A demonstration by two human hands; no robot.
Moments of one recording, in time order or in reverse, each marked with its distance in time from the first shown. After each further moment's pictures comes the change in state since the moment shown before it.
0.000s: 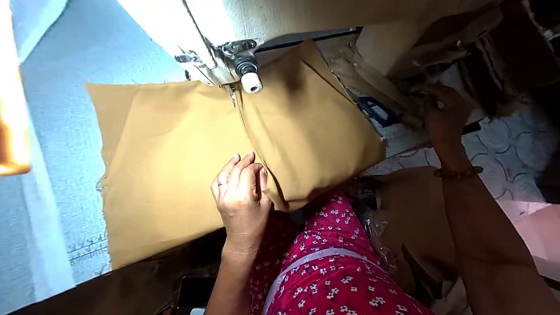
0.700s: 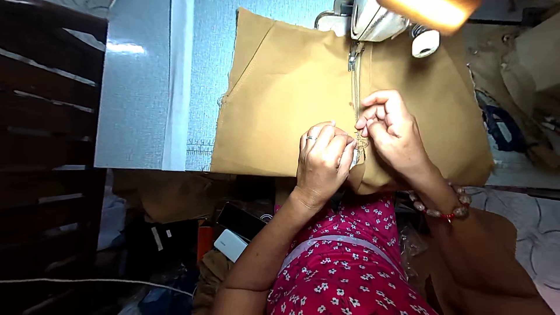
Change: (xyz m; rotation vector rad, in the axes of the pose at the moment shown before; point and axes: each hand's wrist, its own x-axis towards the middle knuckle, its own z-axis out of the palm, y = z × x) left_hand 0.002 -0.002 -0.003 -0.209 0.112 -0.023; right_hand -0.059 -0.226 0.085 0.680 -0.648 -0.369
